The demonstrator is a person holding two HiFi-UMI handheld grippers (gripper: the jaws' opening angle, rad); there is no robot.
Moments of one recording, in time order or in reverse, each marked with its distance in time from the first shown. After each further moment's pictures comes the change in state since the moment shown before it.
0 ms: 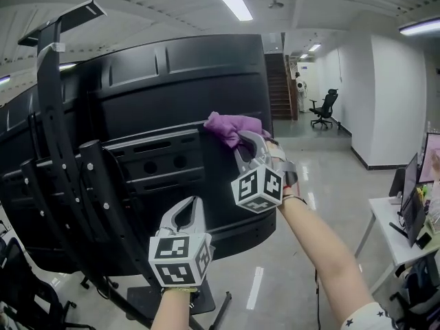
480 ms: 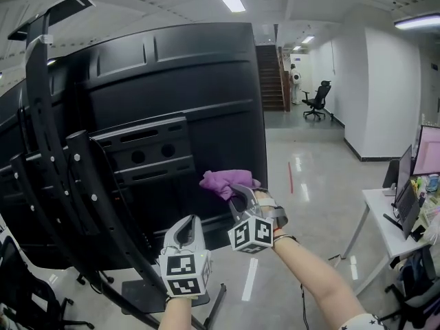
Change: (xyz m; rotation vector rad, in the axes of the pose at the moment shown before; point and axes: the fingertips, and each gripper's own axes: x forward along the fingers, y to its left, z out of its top) left arm -0.009 -0.012 -0.089 0.048 0.051 0.020; right arm -0.076 0.154 -0.069 0.016 0.096 0.224
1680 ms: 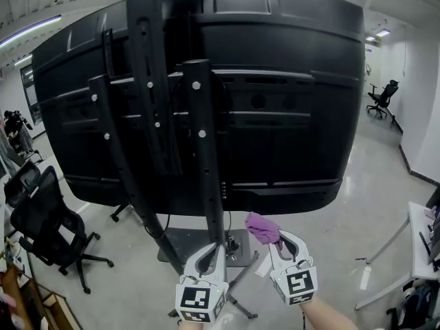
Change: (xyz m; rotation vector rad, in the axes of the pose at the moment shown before) left arm -0.199 0.075 -0.111 -0.159 0.119 0.154; right arm -0.142 0.176 0.092 0.815 -0.109 0.290
